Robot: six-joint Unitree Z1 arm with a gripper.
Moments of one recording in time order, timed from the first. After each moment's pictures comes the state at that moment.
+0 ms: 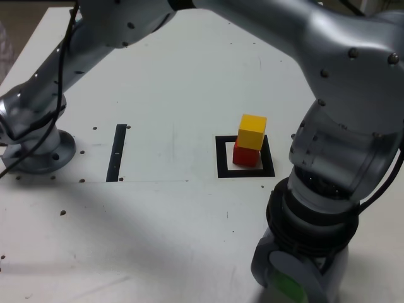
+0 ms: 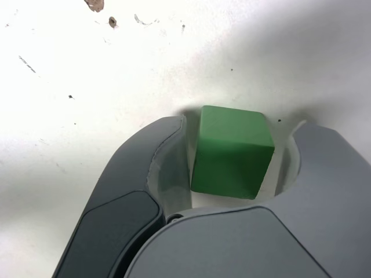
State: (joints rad) arm -0.61 2.42 -2.17 1.41 0.03 -0.05
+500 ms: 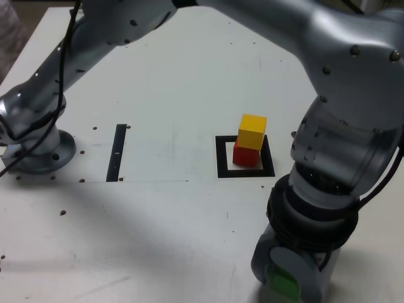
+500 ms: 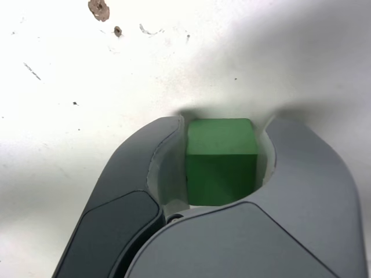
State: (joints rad) arm -0.59 2.41 -2.16 1.40 0.03 -0.05
